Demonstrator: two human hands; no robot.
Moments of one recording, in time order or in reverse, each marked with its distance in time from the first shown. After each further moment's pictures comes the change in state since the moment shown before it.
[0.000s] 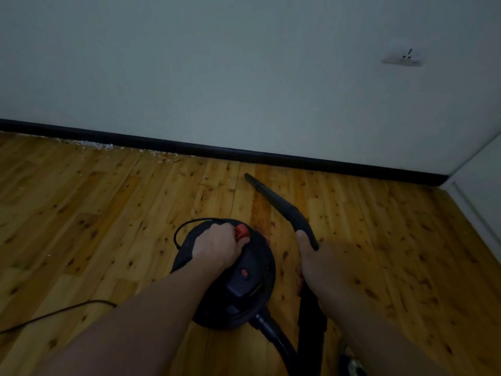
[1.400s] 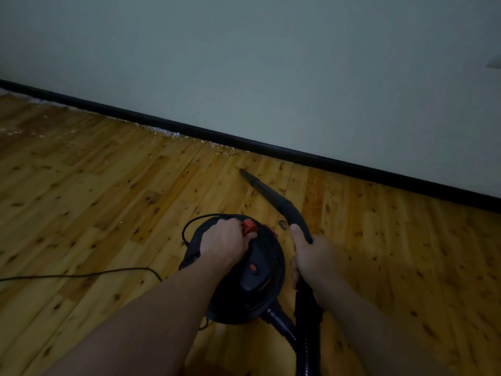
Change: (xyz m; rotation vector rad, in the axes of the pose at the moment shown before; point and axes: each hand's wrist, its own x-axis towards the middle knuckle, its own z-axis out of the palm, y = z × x) left_hand -0.030 -0.084 -0.023 -0.055 0.080 -0.245; right_hand -0.028 -0.057 0.086 0.090 -0.322 -0.015
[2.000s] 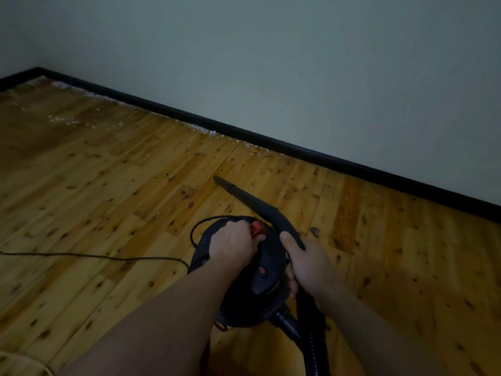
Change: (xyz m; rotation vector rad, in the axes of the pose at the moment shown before) left_hand -0.002 -0.063 -0.012 -0.022 0.020 -0.100; right_hand -0.012 -0.021 0.066 -0.062 -0.330 -0.027
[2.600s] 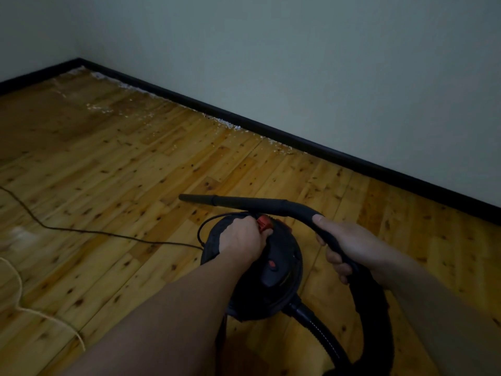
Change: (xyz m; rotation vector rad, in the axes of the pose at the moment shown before) left_hand -0.018 -0.034 -0.009 -0.125 0.001 -0.140; right_hand -0.005 -0.051 -0.033 -0.122 -0.253 0.194
